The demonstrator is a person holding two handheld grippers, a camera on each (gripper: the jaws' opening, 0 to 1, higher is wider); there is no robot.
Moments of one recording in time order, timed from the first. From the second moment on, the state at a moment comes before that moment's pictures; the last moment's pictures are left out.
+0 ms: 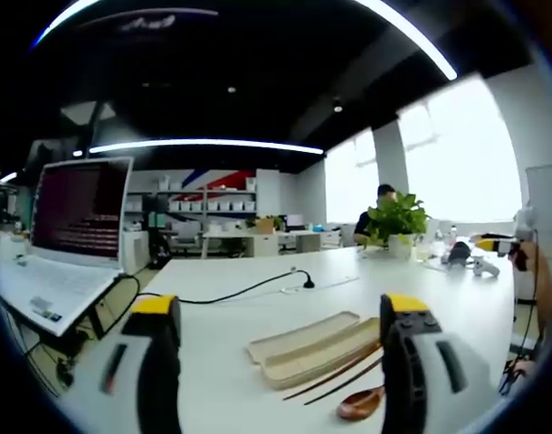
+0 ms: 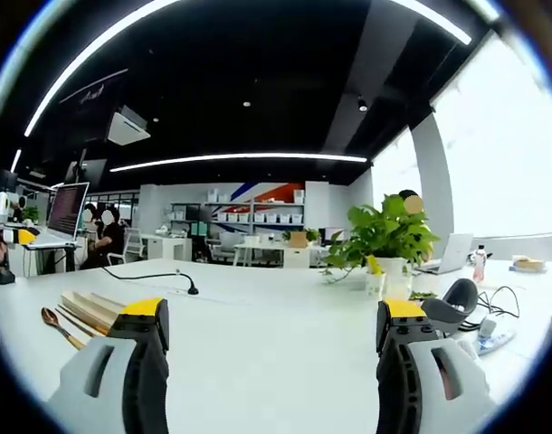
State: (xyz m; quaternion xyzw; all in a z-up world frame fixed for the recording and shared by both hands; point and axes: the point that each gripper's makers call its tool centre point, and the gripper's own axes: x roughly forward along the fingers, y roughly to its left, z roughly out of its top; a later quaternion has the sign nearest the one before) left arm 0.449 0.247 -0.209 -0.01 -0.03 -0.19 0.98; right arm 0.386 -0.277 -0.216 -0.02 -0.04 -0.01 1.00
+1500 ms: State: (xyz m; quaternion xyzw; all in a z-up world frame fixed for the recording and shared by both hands) left arm 0.451 0.240 -0.234 -0.01 0.05 -0.28 0.96; right arm 0.431 -0.075 -0.198 -0.09 0.04 0.34 0.93
